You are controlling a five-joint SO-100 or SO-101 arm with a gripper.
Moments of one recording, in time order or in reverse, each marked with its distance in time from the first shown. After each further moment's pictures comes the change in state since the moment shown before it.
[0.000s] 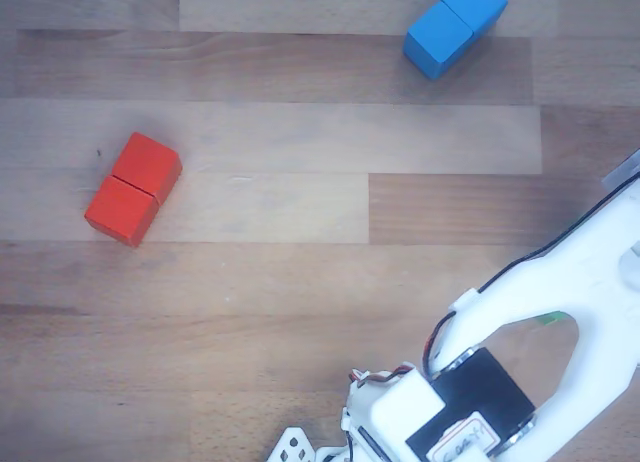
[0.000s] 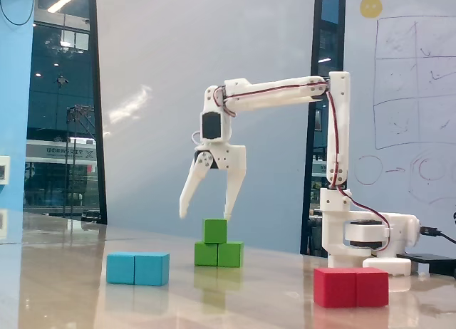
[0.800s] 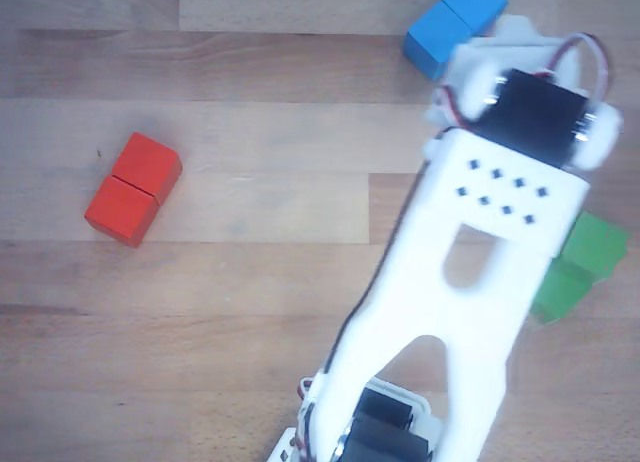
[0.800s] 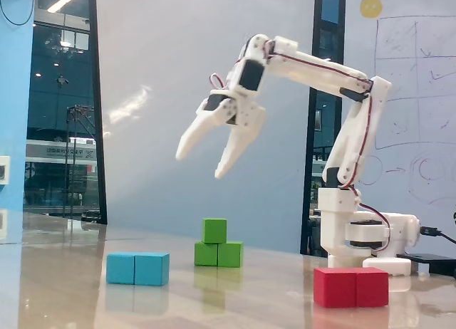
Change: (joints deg) arm -30.2 20.3 2.1 0.3 3.1
